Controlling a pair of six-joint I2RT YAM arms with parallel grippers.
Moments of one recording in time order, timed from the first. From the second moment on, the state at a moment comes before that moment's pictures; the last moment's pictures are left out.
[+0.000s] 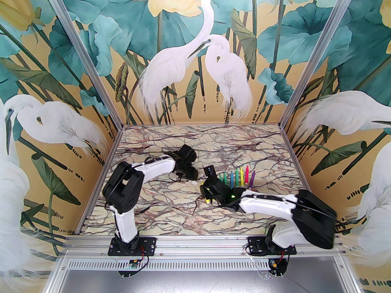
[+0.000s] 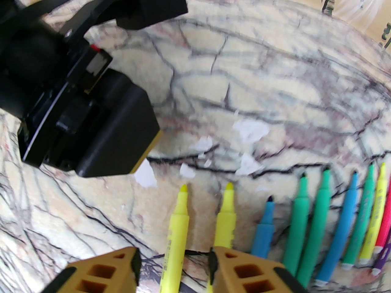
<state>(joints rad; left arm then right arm) -0.60 1.82 1.24 -0.60 0.17 -0.31 0.98 1.37 0.68 -0.04 0.35 0.48</state>
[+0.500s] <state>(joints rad) -0.45 1.36 0.99 -0.42 0.09 -0.24 0.79 1.00 0.62 -0.08 0.37 0.34</state>
